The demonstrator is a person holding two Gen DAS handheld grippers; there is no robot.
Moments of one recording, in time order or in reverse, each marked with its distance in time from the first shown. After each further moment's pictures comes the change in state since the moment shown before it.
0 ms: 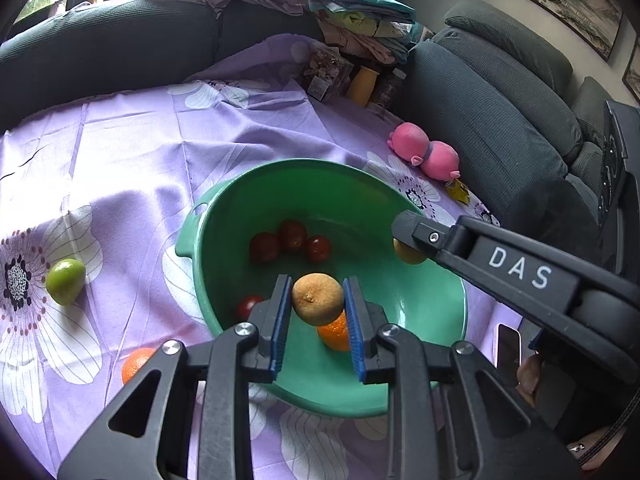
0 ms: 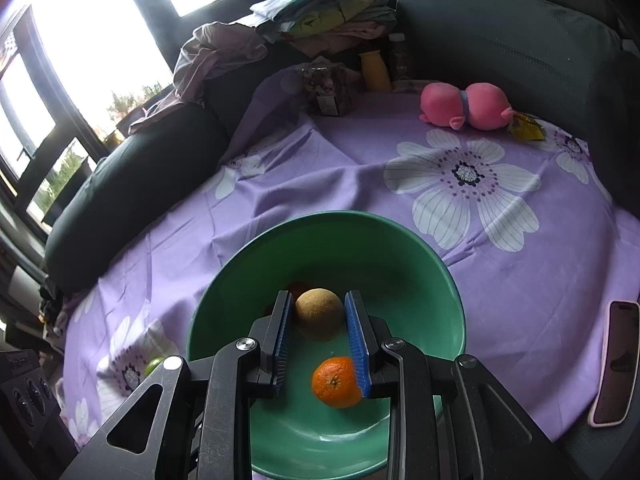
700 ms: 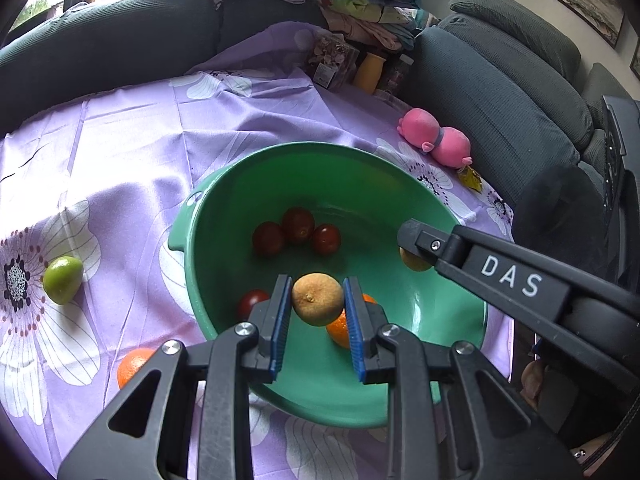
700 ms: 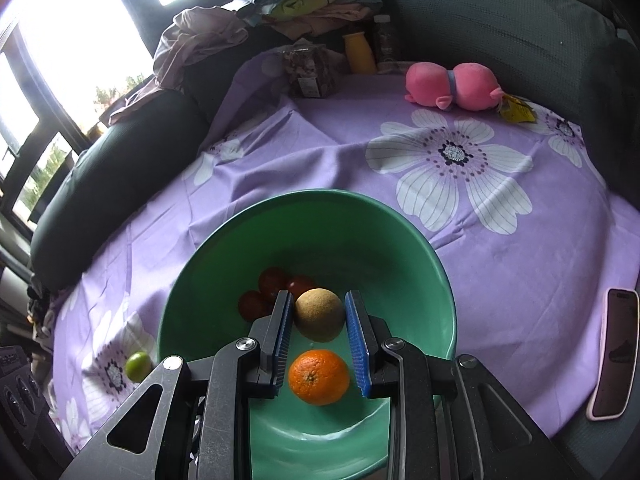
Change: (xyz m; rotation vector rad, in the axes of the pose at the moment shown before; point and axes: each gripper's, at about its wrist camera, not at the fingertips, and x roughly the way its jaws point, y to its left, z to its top) left arm 0.015 -0.001 -0.004 0.019 0.034 0.038; right arm 0.016 -0.008 -0.005 0.018 0.050 -0.048
